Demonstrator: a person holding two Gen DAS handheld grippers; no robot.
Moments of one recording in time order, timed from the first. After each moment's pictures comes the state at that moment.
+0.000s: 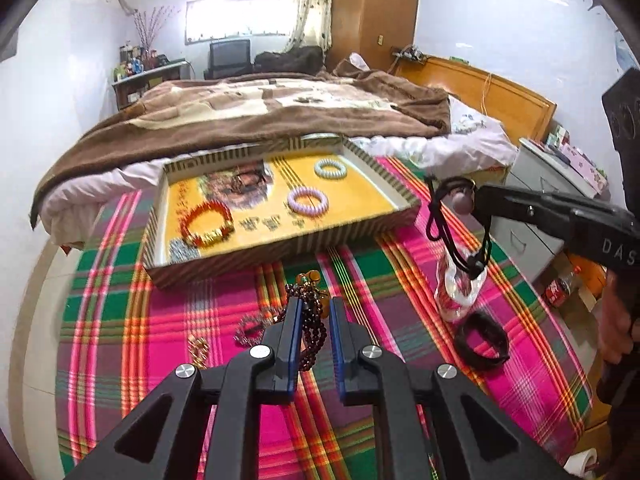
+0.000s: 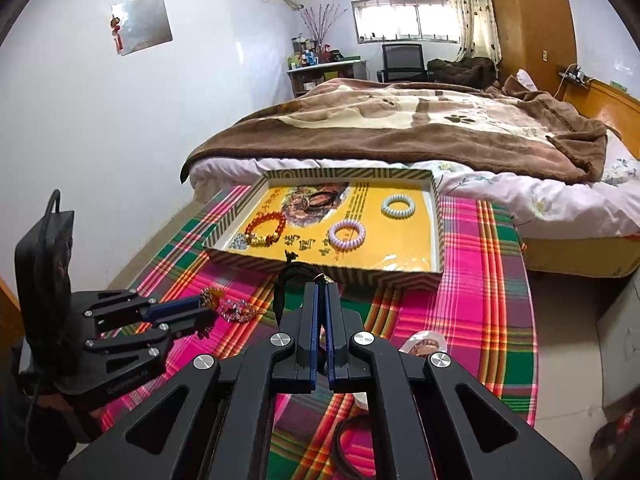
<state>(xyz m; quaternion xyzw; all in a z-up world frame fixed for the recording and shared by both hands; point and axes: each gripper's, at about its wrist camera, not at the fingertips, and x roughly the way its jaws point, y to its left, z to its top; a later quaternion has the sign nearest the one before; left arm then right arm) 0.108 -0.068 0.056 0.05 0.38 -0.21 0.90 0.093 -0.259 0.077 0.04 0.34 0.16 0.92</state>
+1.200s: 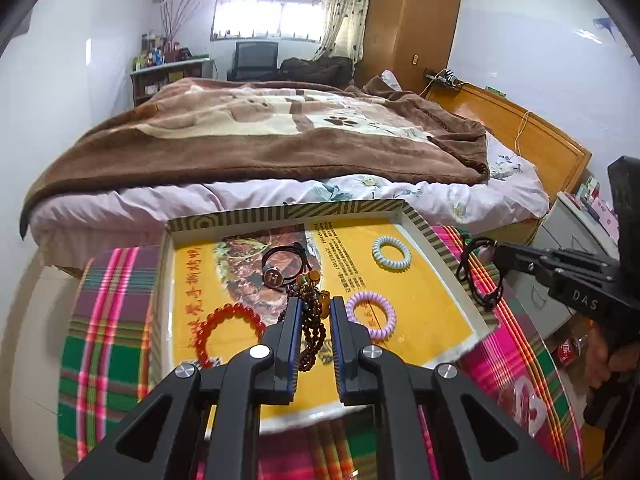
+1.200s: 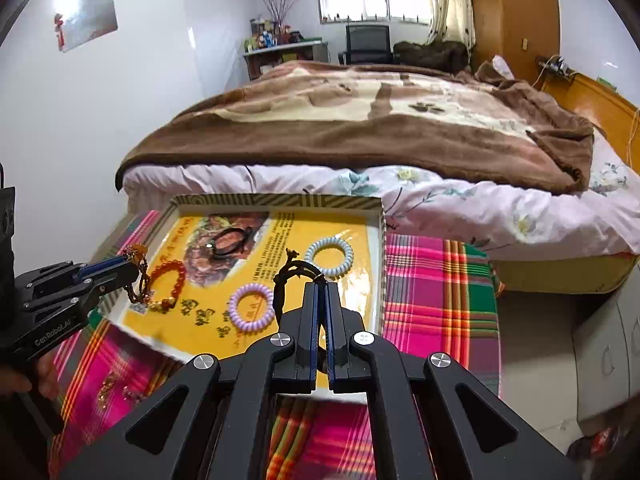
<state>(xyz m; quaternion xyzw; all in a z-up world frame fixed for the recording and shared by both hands) 0.266 -0.063 0.061 0.00 0.38 -0.18 0.91 0.250 -0.290 0.053 0.03 0.40 0.10 0.91</state>
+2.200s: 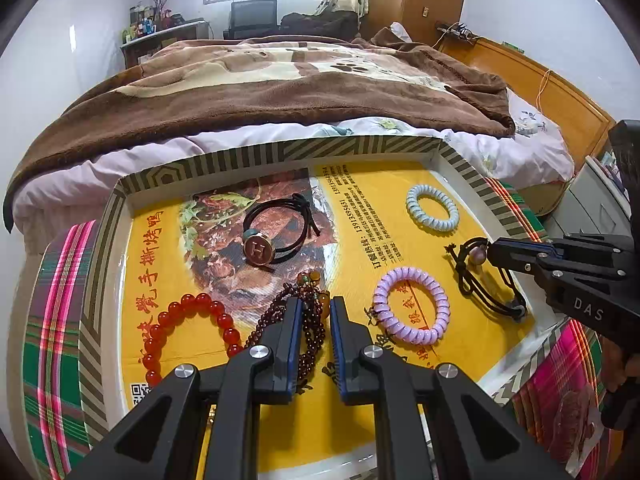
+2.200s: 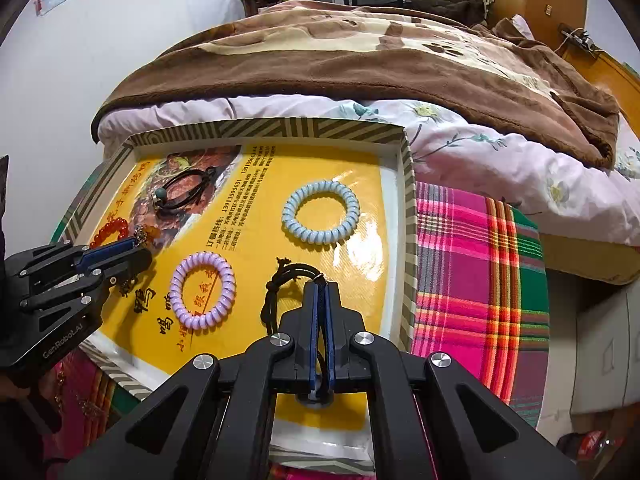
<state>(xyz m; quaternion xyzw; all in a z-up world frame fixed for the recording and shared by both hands) 0.320 -0.095 -0.010 0.04 0.45 -0.16 0.88 0.304 -0.280 -0.013 0.00 0.48 0.10 0.87</state>
